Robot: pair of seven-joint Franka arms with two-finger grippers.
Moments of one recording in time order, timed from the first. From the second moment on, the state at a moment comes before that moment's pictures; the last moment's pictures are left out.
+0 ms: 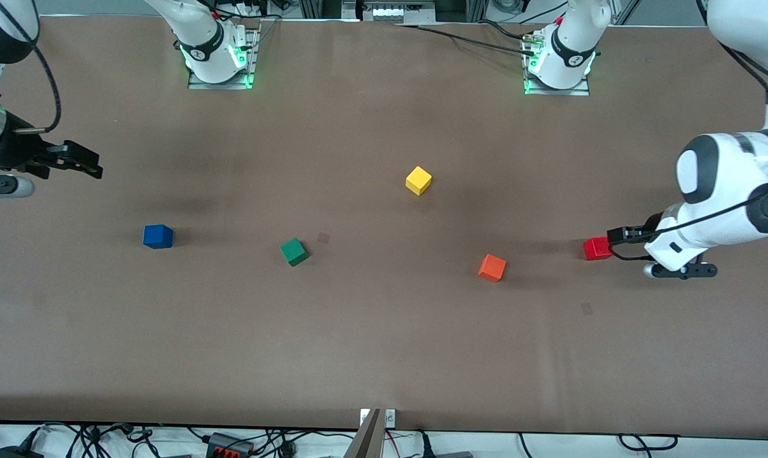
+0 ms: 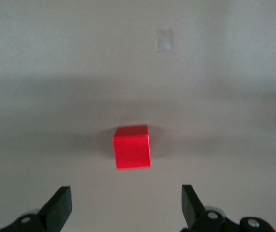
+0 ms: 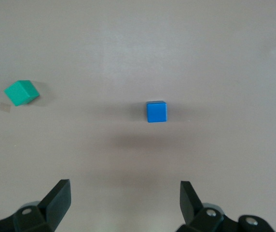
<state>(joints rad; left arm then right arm) 0.10 0.37 -0.04 -1.88 0.01 2.13 0.01 0.00 0.06 0.01 -1.65 -0.02 1.64 -0.03</state>
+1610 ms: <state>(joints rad) 0.14 0.41 -0.04 -2.07 0.01 2.63 0.34 -0.01 0.28 0.00 -1.65 0.68 1.59 -0.06</state>
